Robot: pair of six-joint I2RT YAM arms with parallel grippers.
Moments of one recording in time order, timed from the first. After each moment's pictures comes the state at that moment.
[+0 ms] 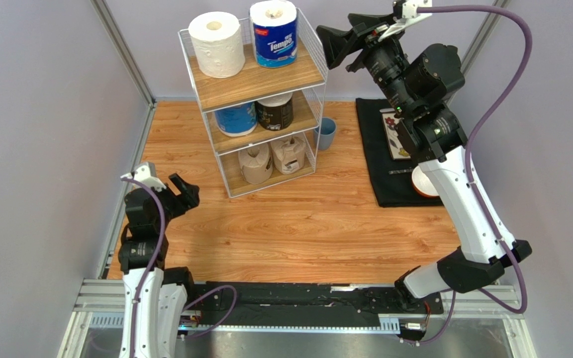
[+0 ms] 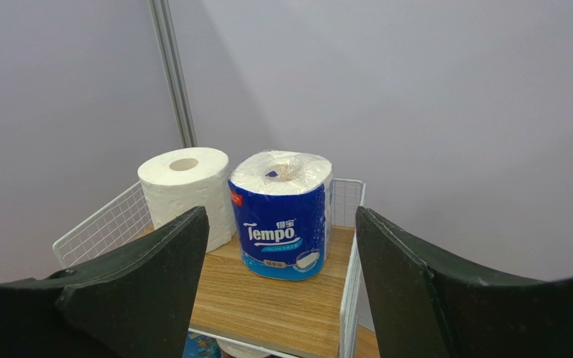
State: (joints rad) left arm 0.15 0.49 0.54 -0.49 0.14 -0.41; right arm 0.55 1.47 1.99 -0.11 -0.04 0.10
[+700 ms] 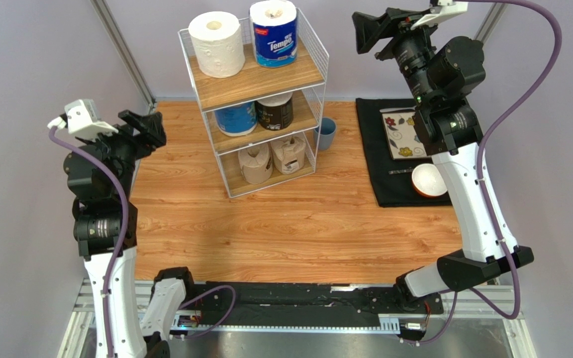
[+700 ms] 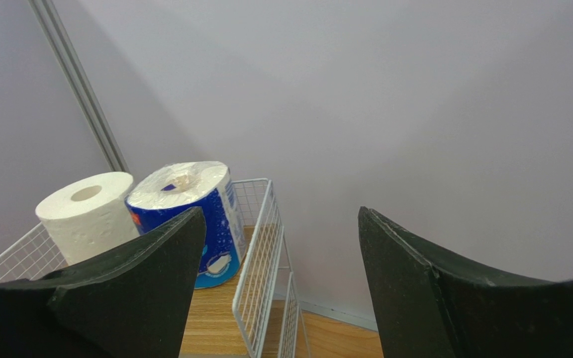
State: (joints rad) left arm 0.15 0.77 1.25 -0.43 0.05 -0.41; right arm 0.37 1.45 1.97 -0.12 -0.02 0.18
